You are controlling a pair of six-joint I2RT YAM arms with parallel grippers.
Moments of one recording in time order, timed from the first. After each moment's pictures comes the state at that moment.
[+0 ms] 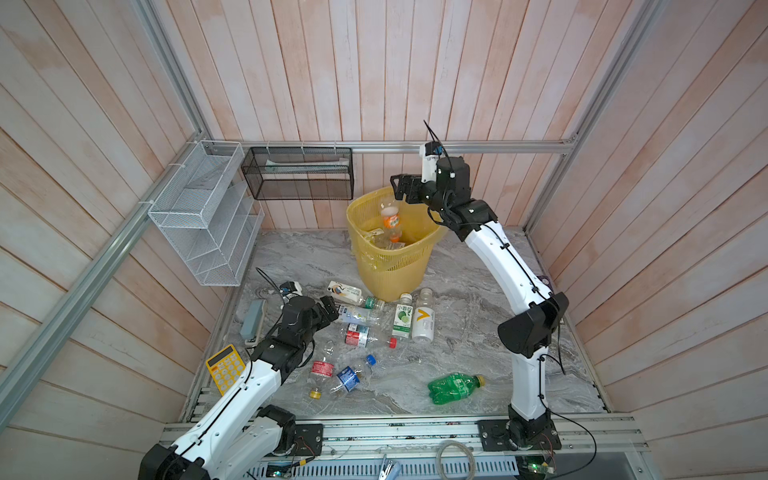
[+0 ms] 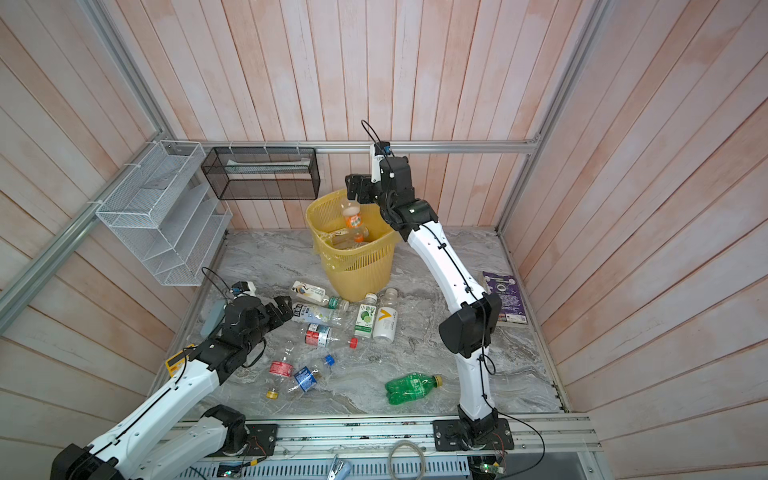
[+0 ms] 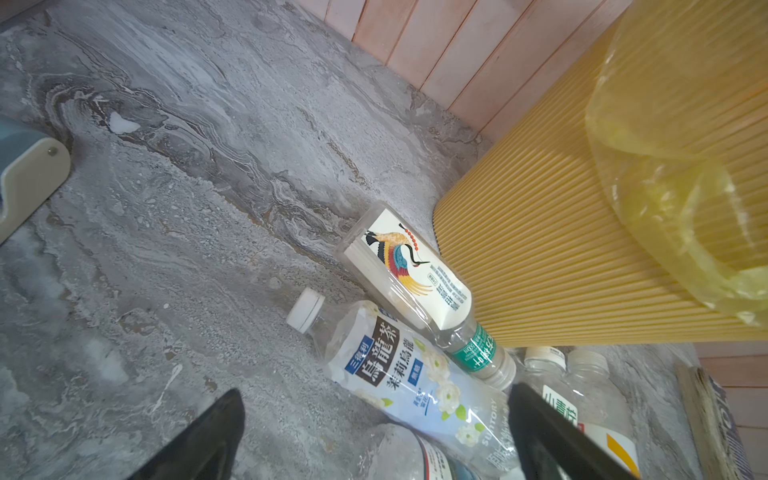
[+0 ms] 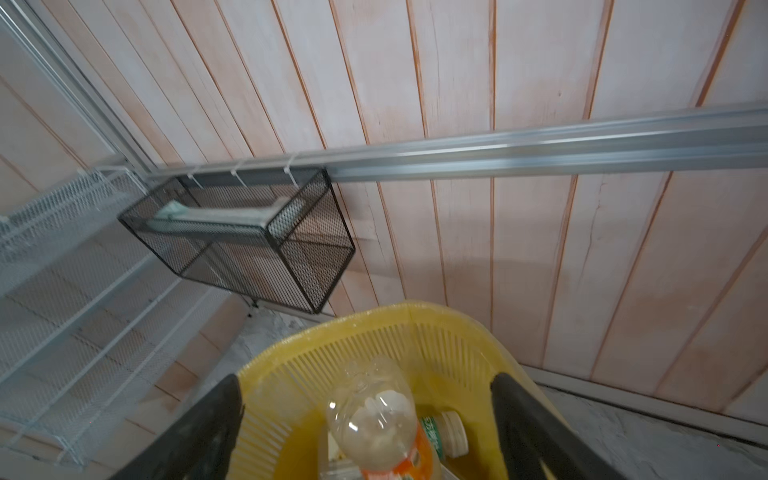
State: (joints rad) left arm -0.36 0.93 0.58 -0.24 -0.21 -0.69; right arm 0.53 2.05 2.33 -0.51 -0.01 0.28
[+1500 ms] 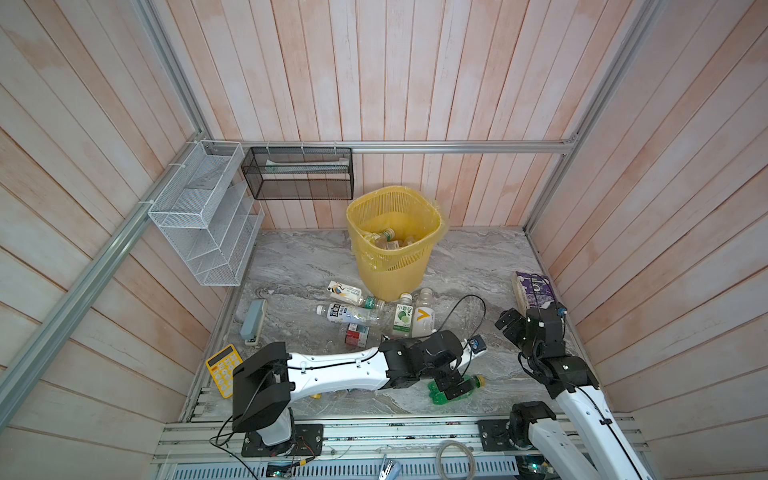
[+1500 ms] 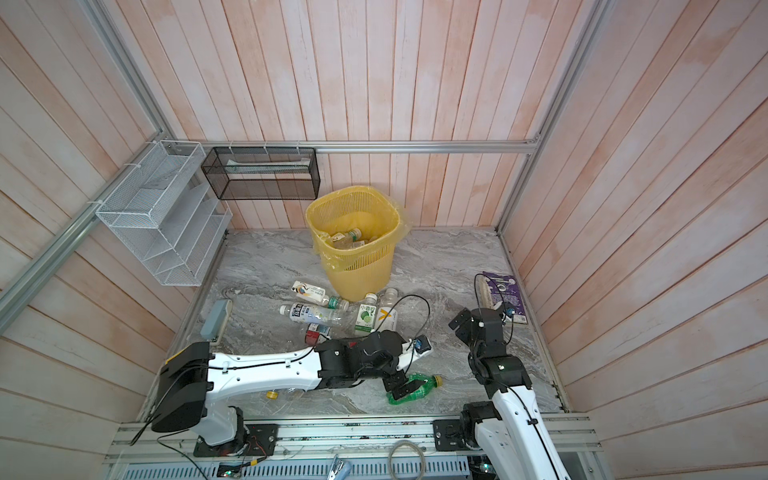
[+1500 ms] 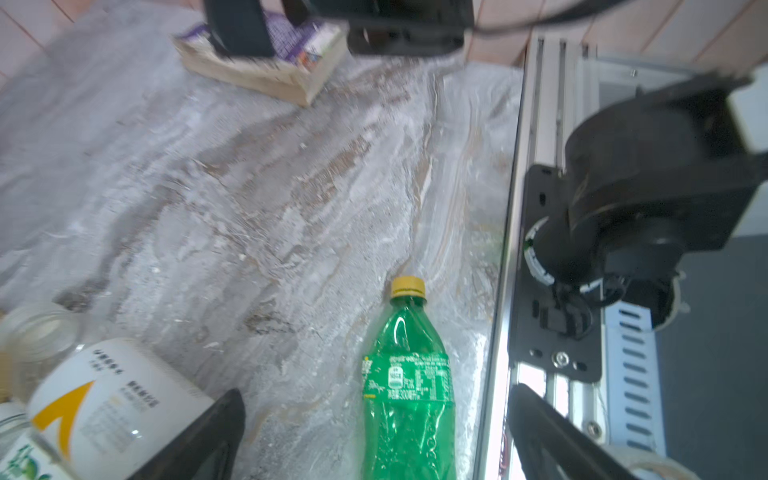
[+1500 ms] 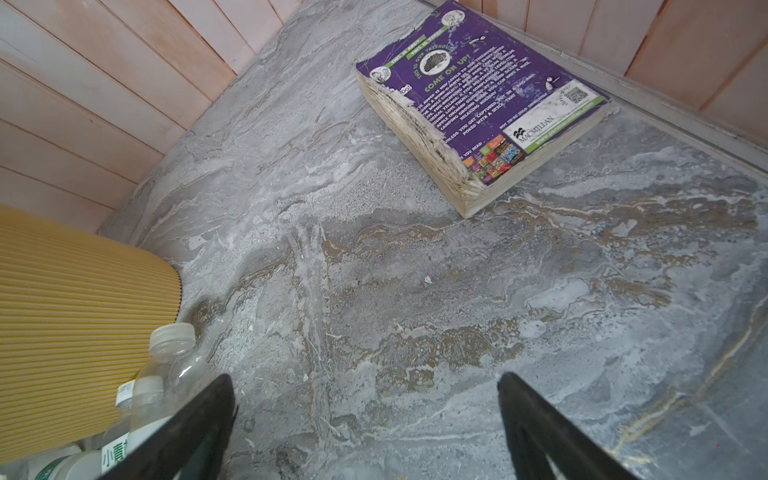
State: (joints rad) left arm -1.29 1.71 1.21 -0.25 0.02 0.04; right arm 0.12 0.63 0.54 -0.60 0.23 0.77
